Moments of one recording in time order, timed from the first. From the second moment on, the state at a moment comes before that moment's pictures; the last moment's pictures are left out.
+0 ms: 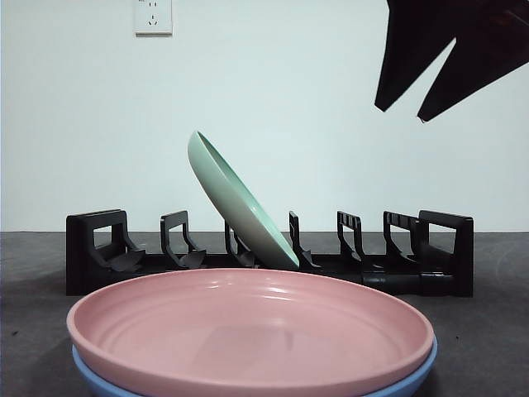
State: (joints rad) left arm -0.23 0.78 1.04 -0.97 -0.08 -0.16; right arm 0.71 1.06 0.93 -0.69 0.00 0.15
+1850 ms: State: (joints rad) left arm -0.21 0.78 1.04 -0.98 -0.08 -0.15; right arm 0.75 1.99 1.86 -0.86 -0.21 0.22
